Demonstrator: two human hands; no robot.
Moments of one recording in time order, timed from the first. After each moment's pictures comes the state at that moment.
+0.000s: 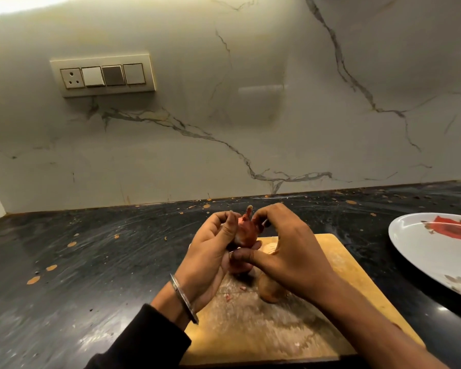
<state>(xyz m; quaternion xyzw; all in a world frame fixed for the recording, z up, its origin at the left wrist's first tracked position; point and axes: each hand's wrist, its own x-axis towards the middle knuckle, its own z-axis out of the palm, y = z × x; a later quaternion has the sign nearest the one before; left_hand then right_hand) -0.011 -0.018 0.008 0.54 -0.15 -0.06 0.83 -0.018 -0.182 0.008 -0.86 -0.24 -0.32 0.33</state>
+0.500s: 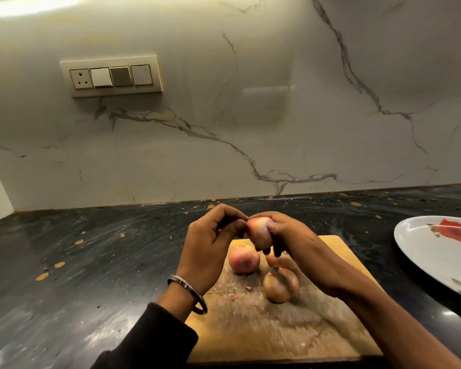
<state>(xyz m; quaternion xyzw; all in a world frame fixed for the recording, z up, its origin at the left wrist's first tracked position) -0.004 -0.006 0.013 0.75 -0.27 0.25 0.55 -0.014 -0.193 0.016 -0.78 -0.25 -0.03 0.58</state>
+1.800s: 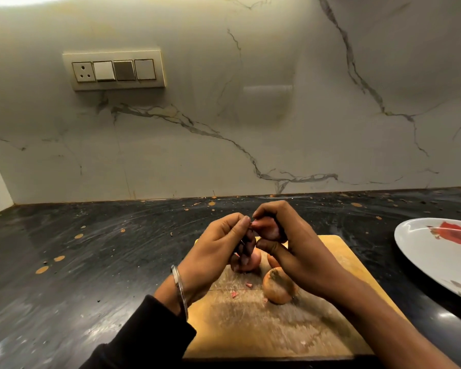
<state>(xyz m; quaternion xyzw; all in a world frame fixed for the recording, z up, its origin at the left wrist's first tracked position) -0.011 -0.006 0.017 0.70 -0.26 -0.01 0.66 -0.010 -0.190 0.006 -0.82 -0.34 -0.25 0.40</state>
